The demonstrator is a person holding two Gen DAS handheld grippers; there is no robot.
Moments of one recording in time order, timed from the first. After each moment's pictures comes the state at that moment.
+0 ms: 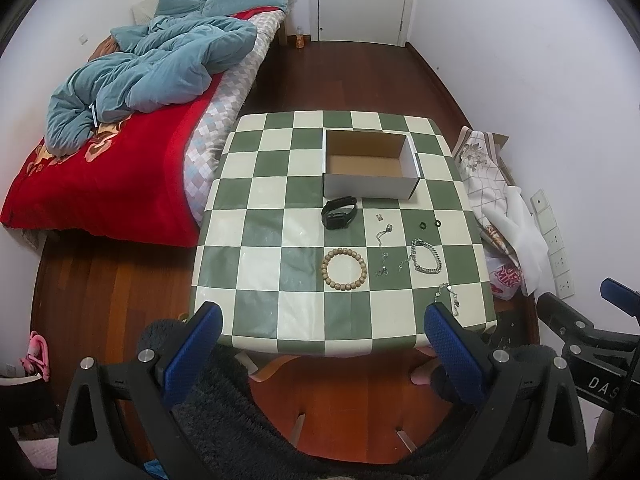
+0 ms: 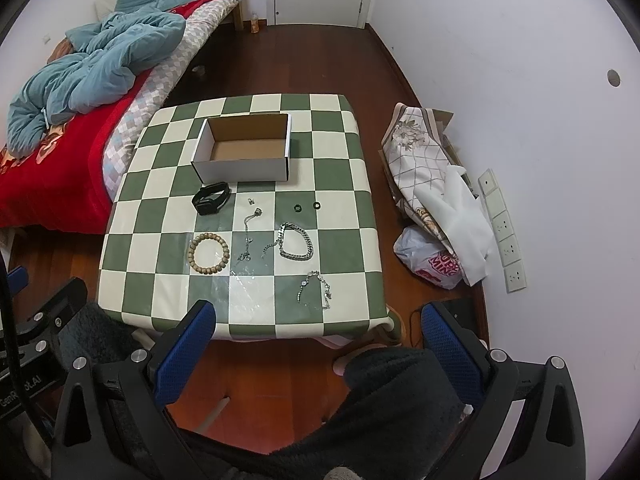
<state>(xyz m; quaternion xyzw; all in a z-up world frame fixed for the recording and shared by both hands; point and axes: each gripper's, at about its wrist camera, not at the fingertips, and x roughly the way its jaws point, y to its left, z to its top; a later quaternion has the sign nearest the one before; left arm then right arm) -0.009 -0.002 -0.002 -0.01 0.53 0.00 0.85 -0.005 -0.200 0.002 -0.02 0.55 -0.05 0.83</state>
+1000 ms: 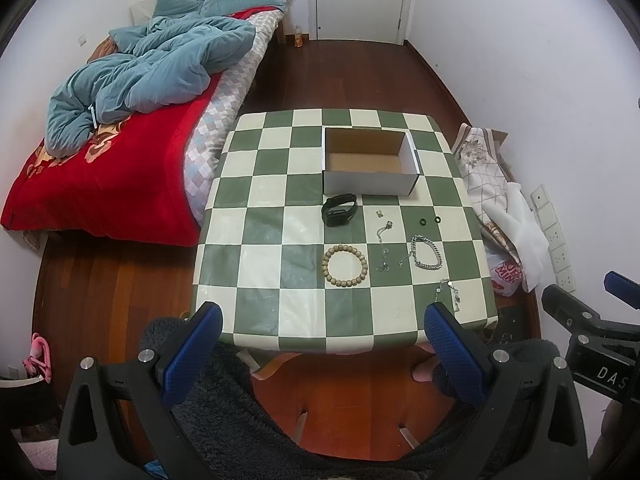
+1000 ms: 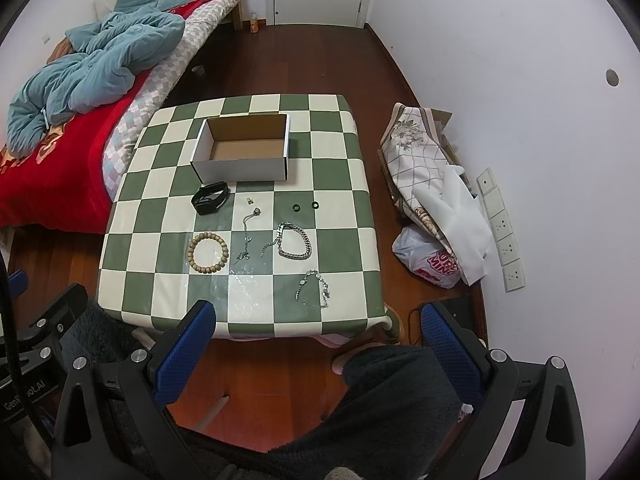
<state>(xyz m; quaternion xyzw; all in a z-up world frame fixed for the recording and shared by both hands) -0.011 0.001 -0.004 0.00 0.53 -0.01 0.85 -0.008 -0.201 0.002 -0.02 0.55 -0.05 0.83</state>
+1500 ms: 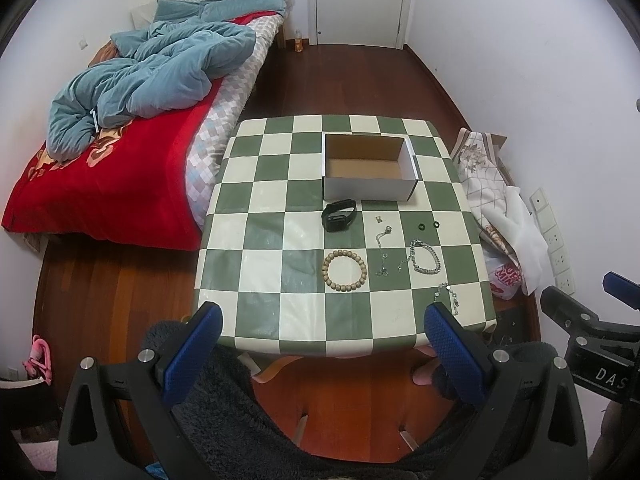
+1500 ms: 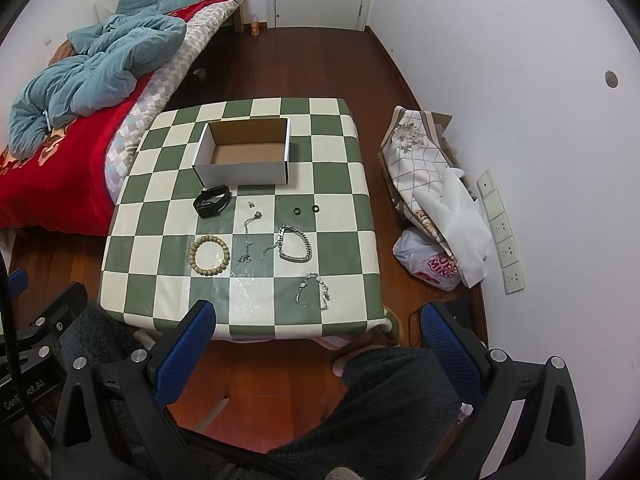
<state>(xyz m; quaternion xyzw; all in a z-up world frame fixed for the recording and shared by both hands) -0.010 -0.005 0.005 0.00 0.52 0.00 0.85 -0.007 -0.207 0.012 -0.02 0.55 -0.05 0.83</state>
